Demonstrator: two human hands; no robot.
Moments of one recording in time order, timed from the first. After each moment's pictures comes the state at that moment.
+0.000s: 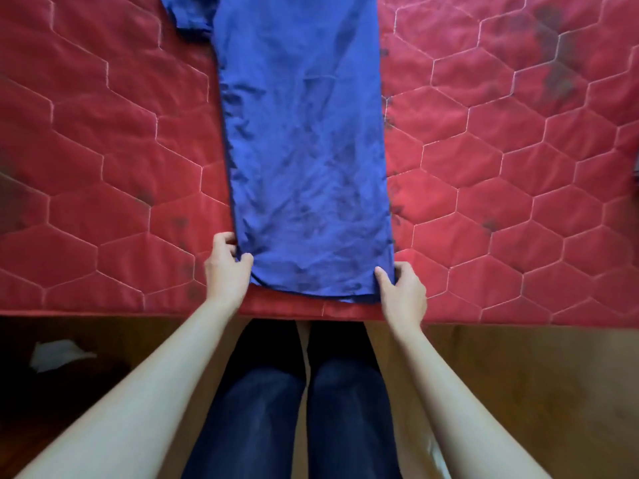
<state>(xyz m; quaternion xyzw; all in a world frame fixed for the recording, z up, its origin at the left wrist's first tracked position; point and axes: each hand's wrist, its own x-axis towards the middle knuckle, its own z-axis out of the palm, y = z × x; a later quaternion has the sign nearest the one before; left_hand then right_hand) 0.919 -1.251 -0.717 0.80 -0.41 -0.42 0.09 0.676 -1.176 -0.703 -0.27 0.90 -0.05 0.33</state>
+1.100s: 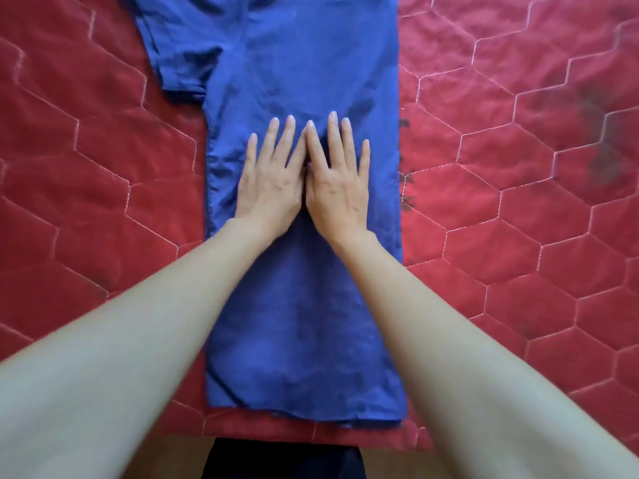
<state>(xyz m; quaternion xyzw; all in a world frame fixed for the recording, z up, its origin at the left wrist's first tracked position) 0.838 -1.476 -0.779 0.58 -0.80 -0.14 -0.01 0.721 -1.458 -0.777 -0.68 0.72 -0.07 0.09</state>
